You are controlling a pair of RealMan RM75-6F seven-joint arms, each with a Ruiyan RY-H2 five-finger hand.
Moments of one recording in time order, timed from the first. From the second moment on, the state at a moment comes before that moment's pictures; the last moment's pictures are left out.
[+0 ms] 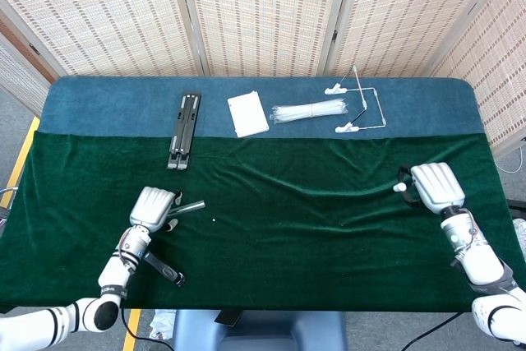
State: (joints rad) left arm -0.64 -1.57 -0.17 -1.45 0.99 0.98 0.65; right arm 0.51 -1.10 0.11 -1.56 -1.19 0.98 -0.15
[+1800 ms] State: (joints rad) left arm -0.71 -1.63 -0.10 -1.40 0.86 1.02 0.73; right arm 0.50 -1.12 0.11 -1.50 -1.20 0.94 -0.10
